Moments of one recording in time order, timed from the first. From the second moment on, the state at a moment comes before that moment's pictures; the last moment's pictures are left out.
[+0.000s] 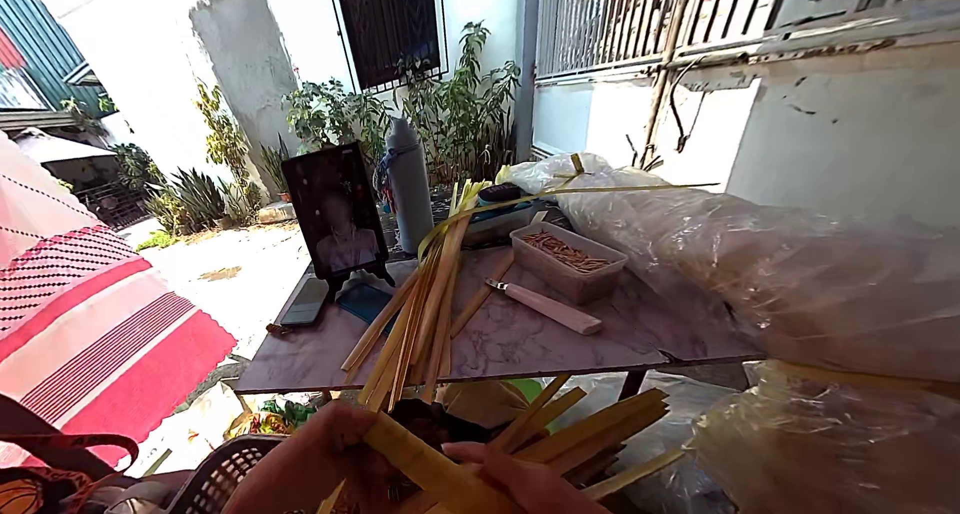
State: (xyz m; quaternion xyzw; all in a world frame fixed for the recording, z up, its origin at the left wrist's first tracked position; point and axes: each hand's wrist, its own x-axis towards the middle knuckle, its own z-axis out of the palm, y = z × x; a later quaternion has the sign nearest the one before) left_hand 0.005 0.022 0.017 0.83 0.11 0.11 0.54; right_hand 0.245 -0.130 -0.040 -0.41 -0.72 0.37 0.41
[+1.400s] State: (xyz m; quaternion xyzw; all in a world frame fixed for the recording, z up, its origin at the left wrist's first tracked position) left_hand -0.143 0.125 -0.021 0.64 0.23 0.49 0.55; right_hand 0.488 0.043 0.014 -0.86 -0.49 0.03 0.11
